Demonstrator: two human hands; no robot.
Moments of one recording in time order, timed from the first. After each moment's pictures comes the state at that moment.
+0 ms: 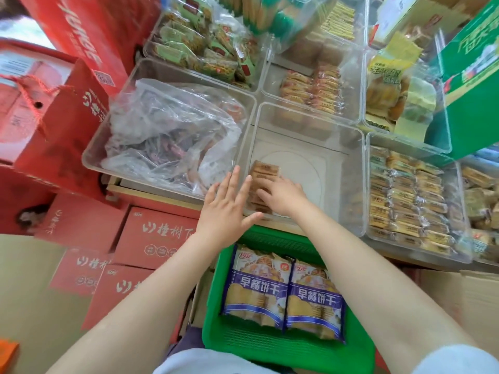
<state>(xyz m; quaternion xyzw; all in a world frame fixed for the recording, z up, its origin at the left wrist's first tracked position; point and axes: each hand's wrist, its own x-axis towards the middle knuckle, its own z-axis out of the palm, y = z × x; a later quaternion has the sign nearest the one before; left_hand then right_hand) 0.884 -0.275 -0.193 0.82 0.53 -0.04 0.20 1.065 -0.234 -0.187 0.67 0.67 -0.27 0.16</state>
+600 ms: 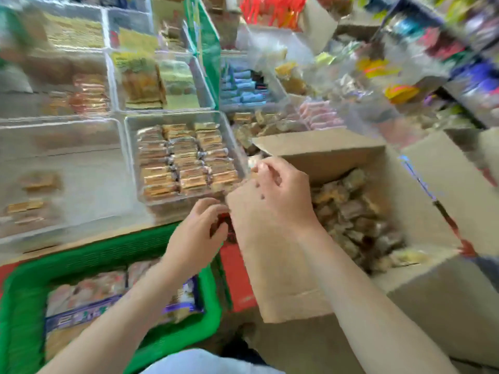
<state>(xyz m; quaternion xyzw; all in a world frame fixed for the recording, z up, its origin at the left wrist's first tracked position) 1.227 -0.500 -0.076 0.85 0.34 0.10 0.38 1.394 -0.568 -0.008 0.79 0.43 -0.08 -0.43</state>
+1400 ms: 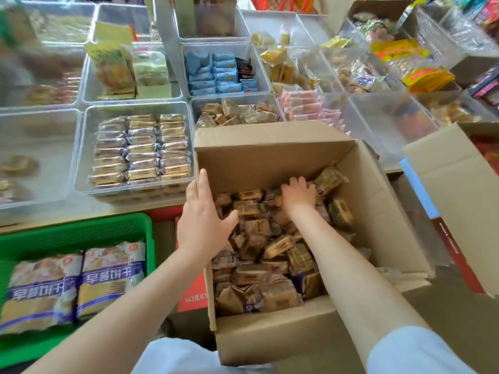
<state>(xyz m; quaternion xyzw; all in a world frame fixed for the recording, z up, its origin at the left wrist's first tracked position) 1.425 -0.612 -0.068 0.79 0.54 0.12 0.28 1.659 -0.636 -0.128 0.86 0.46 -0.15 0.20</state>
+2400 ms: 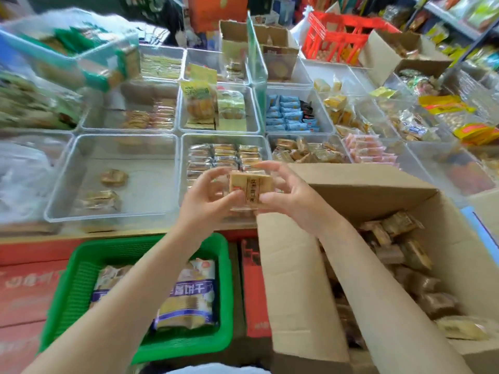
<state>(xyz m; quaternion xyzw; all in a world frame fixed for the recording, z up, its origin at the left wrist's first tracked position) 1.242 -0.485 -0.006 0.58 0.40 0.32 0.63 1.437 -0.551 0.022 0.57 0.46 -0.54 -0.42</state>
